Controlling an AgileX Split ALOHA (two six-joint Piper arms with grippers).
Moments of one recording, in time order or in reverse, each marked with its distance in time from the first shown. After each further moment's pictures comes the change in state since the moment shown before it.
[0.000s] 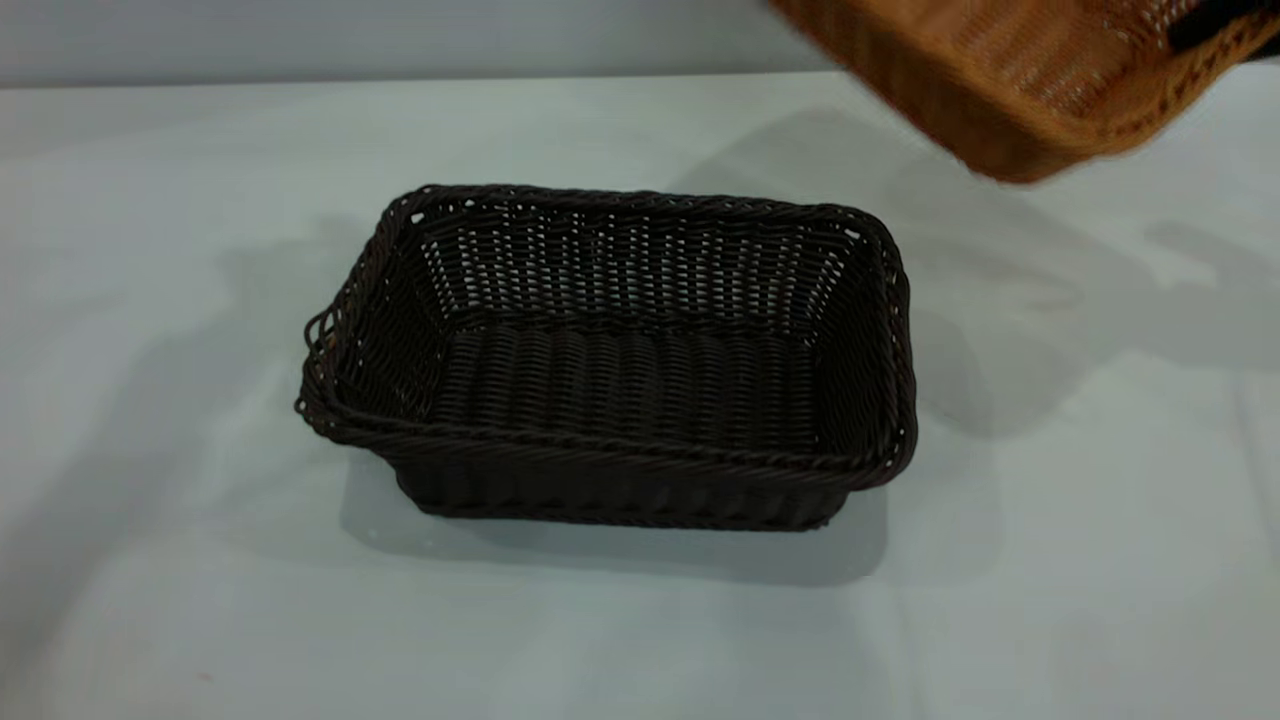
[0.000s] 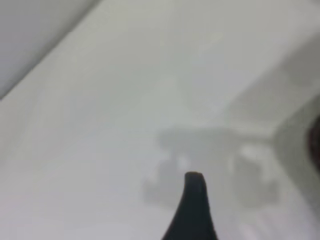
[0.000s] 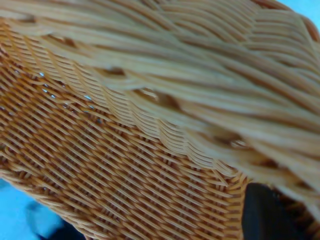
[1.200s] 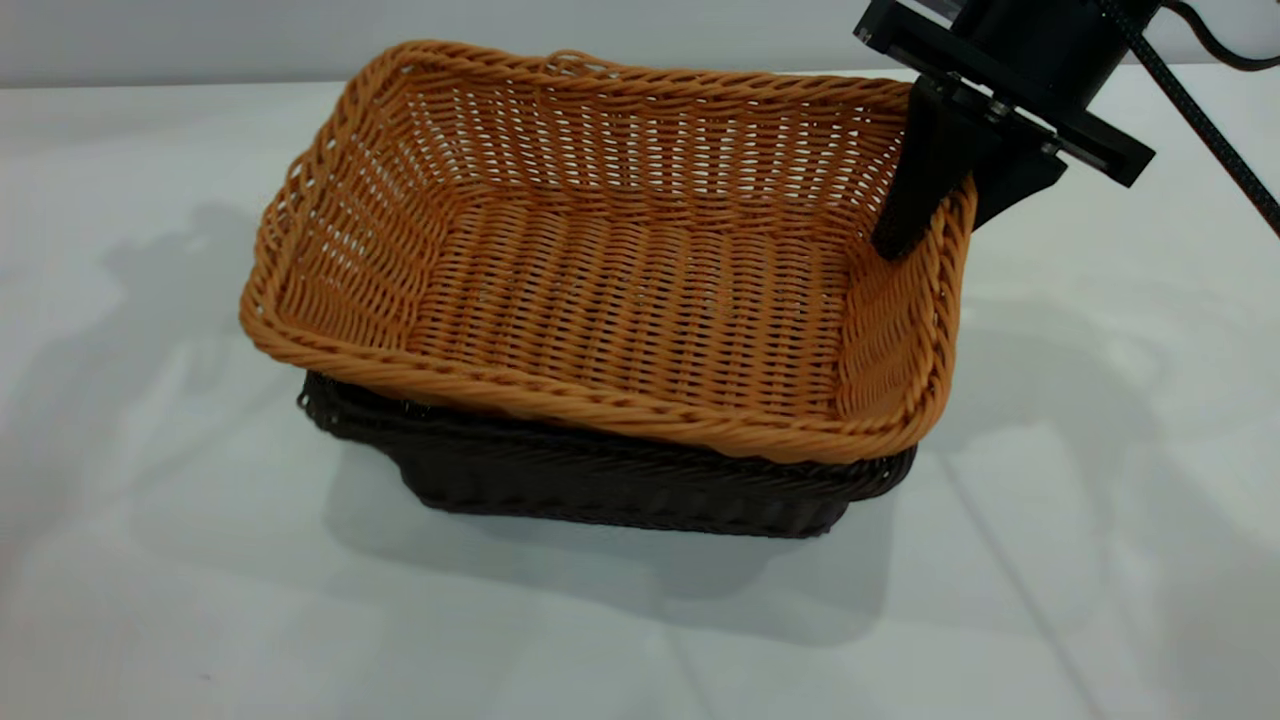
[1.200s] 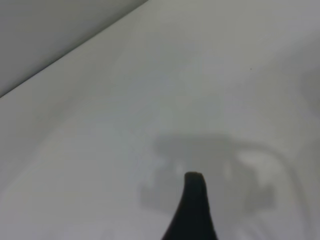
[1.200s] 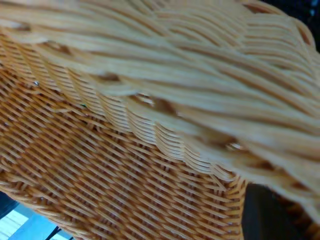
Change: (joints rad) left arm 0.122 -0.005 0.001 0.000 -0.026 -0.017; right arm 0.488 0.035 0.000 -0.258 -0.058 0.180
